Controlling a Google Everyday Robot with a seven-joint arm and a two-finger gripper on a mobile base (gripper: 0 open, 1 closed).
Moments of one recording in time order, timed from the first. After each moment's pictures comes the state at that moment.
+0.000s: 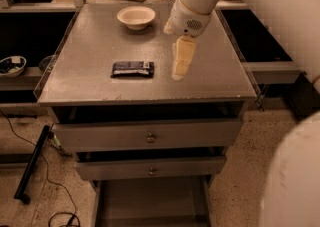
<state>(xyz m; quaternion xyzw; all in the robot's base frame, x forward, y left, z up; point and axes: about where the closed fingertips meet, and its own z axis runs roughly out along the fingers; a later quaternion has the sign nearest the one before) 0.623 -0.039 0.899 -0.73 0.66 0.07 0.17</state>
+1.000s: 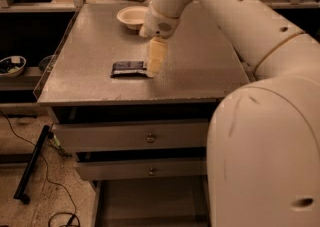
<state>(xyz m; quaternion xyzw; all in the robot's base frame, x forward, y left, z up) 0.669 0.028 0.867 -0.75 0.64 0.11 0.17</state>
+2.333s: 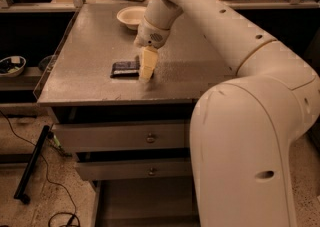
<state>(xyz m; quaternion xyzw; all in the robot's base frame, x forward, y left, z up) 0.683 0.054 0.826 -0.74 0.64 0.15 0.16</state>
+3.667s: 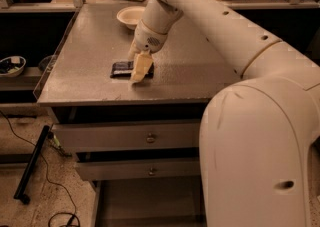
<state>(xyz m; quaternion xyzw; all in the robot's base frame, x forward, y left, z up) 0.666 0.067 0.822 -0.74 0.63 0.16 0.16</state>
